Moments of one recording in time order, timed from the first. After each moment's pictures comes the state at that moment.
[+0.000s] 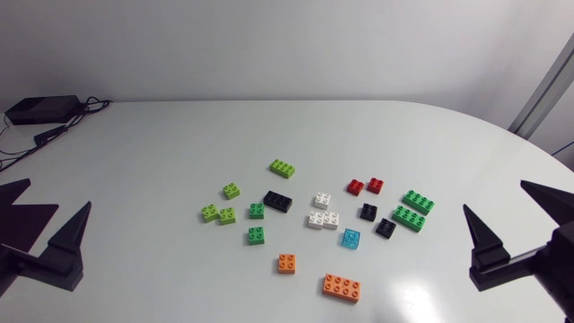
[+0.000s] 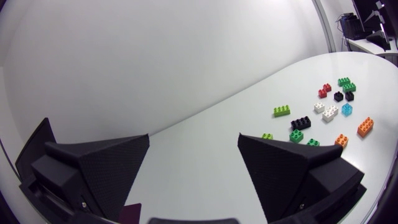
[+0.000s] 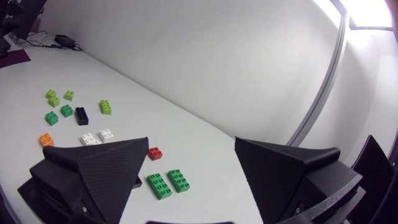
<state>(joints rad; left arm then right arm) 0.11 0.01 0.33 -0.43 0.15 0.50 0.15 0.00 0.30 -0.36 0.09 -0.47</state>
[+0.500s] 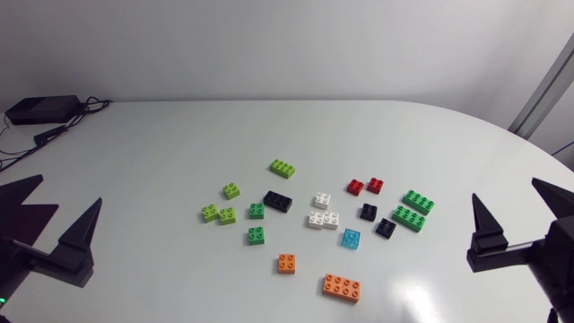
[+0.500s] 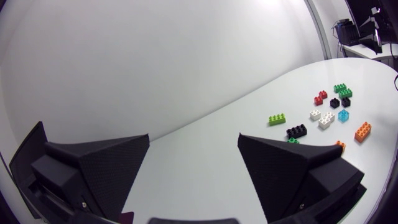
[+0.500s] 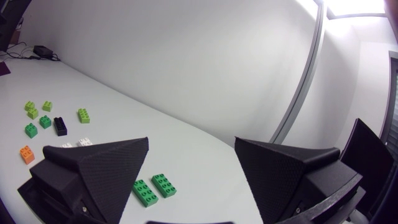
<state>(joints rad) 0.06 0.01 0.28 -0.33 0.15 0.47 0.06 0.00 0.21 -0.18 0.11 -0.43</state>
